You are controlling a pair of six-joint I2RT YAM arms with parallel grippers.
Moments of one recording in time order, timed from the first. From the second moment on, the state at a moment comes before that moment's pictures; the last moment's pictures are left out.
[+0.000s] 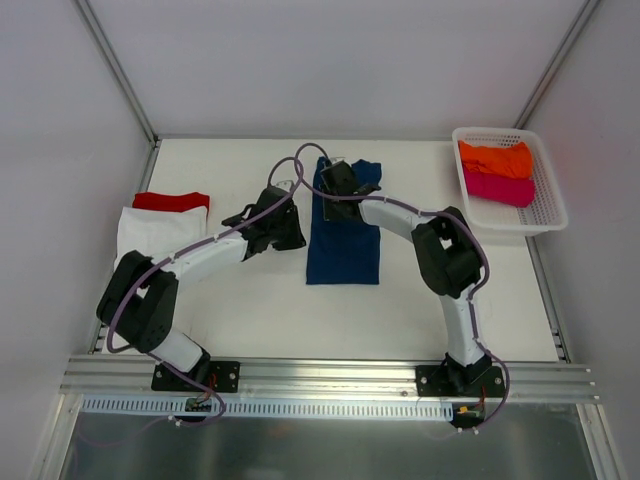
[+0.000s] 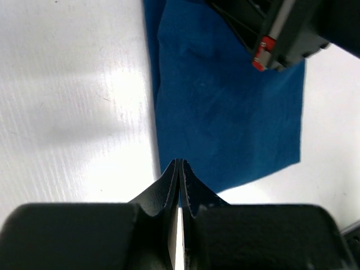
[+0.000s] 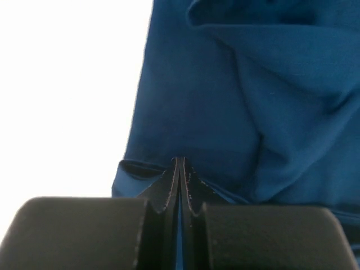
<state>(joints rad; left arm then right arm) -0.58 1.56 0.98 -0.24 0.03 -0.61 0.66 2.13 1.59 -0.32 0.16 0.41</state>
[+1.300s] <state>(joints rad) -0.67 1.36 0.30 0.54 0.24 -0.73 0.91 1.01 0.41 -0.26 0.43 0.84</state>
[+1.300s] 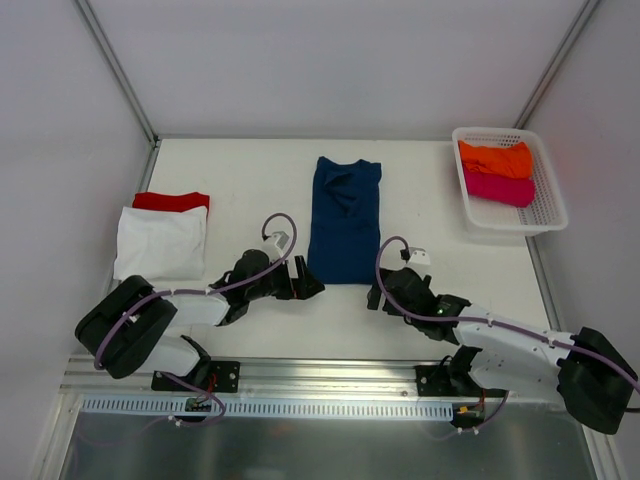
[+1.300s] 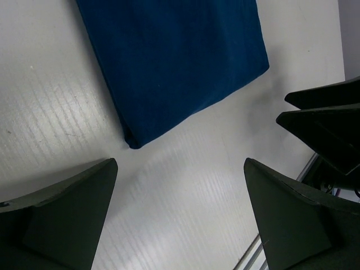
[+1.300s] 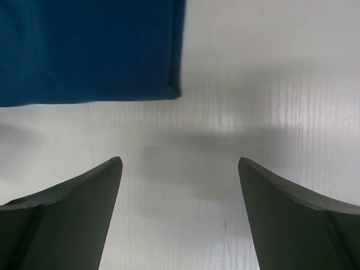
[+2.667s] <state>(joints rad) -0.67 1.51 0.43 0.51 0.21 -0.71 0.94 1.36 0.38 0.32 0.52 0.94</state>
